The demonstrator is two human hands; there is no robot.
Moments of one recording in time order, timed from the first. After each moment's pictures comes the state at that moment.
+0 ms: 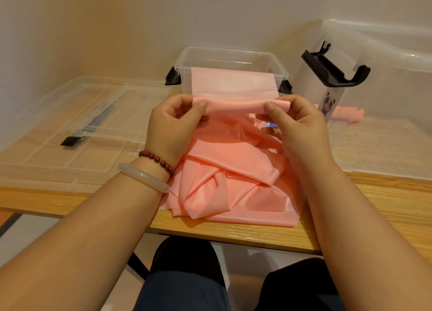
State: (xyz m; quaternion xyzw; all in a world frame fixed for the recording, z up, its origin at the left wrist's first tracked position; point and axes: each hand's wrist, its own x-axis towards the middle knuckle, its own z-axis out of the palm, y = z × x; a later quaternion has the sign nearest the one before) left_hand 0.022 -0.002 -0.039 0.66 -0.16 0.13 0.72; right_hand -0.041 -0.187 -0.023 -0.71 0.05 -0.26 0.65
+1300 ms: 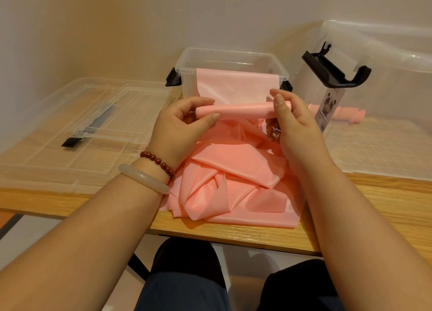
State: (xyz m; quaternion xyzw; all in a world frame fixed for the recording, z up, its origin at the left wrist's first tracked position) left_hand 0.020 -0.002 -0.037 0.70 -0.20 0.08 0.69; right_hand -0.038 -0.186 -0.022 -0.74 0.07 -0.22 0.63
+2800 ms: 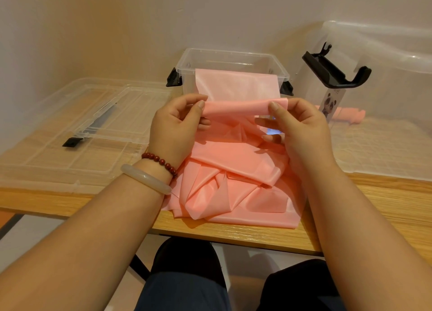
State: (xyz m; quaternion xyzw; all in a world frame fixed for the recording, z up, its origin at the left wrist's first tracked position) left_hand 0.026 -0.003 -0.043 0.70 -0.15 0.15 0.68; right_hand -0.040 -0.190 -0.025 -0.69 0.07 -0.23 0.69
